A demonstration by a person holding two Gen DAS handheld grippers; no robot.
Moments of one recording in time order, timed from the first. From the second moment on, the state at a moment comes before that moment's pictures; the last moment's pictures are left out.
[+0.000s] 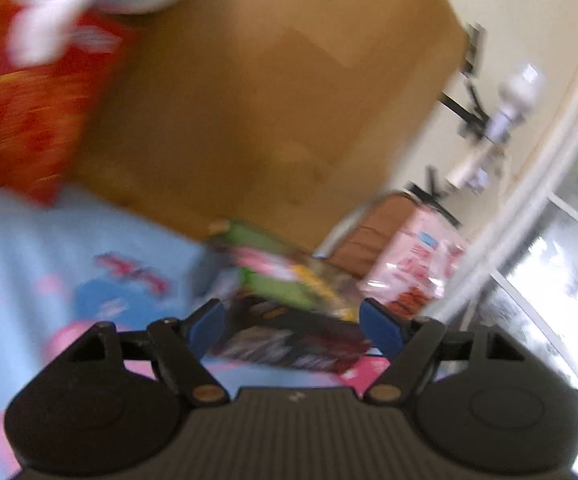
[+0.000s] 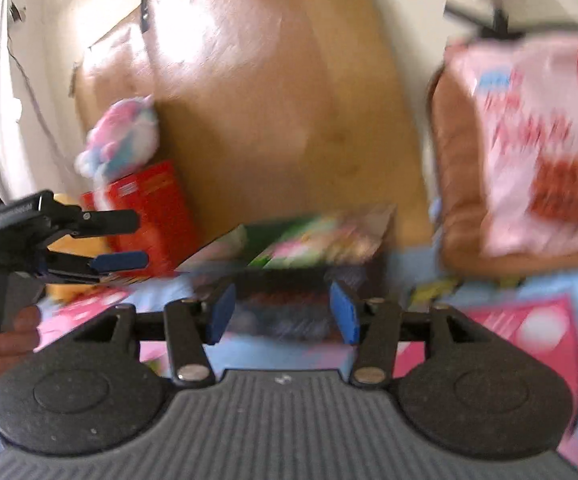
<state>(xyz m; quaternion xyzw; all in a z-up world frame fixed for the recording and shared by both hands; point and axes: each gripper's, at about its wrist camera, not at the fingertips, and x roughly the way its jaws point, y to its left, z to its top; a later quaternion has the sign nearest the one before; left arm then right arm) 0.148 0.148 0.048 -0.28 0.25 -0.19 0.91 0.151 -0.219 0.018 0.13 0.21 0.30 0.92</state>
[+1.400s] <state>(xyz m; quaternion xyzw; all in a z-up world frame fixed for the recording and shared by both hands) 0.102 0.150 -0.038 -0.39 0.30 -0.23 0.84 0.144 -0.127 -0.028 0.14 0.37 0.40 0.82</state>
